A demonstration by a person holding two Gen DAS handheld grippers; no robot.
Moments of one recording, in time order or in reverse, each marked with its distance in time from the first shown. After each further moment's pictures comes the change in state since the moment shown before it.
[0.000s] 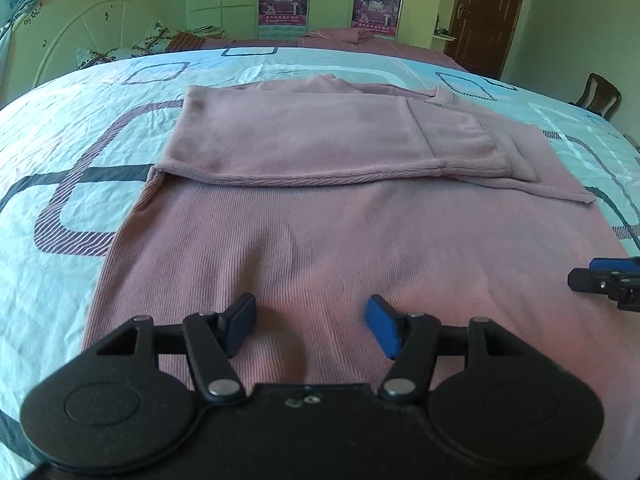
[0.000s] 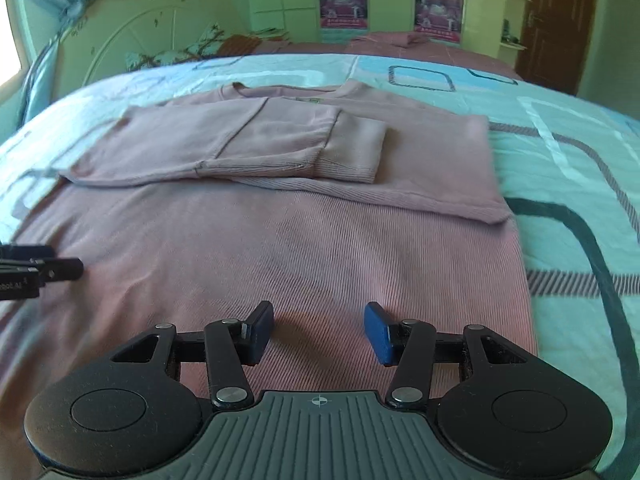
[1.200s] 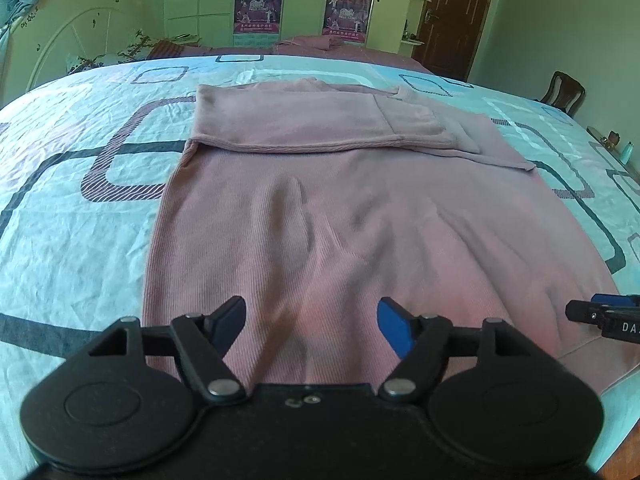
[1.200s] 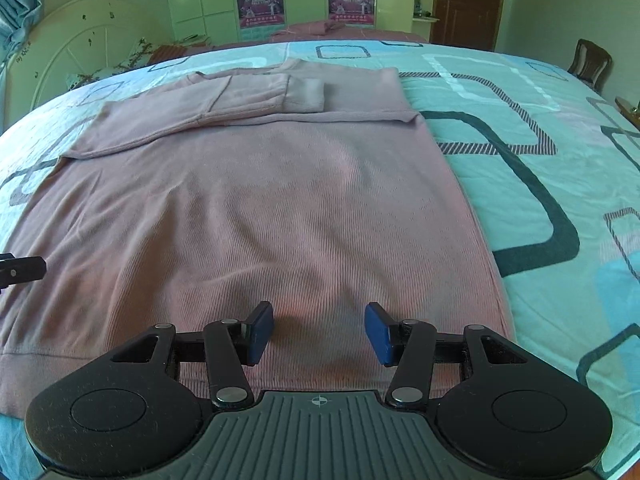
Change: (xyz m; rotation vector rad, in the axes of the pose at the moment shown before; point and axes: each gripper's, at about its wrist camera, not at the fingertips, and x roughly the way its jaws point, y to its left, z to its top) left arm -0.074 0.028 -0.054 0.038 -0.026 -0.085; right arm -0.086 0.060 -0.089 0.165 0.006 -0.210
